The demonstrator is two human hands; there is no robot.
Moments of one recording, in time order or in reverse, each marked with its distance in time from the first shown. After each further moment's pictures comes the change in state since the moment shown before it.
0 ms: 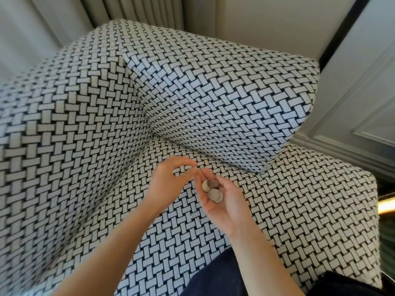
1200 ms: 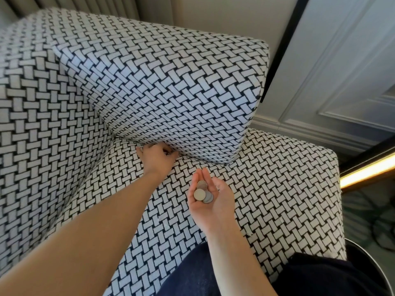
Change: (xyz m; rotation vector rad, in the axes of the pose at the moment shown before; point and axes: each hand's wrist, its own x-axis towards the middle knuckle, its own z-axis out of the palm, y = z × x) left_hand 0.099 -0.035 0.081 0.451 0.159 -0.087; right_hand -0.012 -0.021 -0.019 0.417 0.239 -0.151
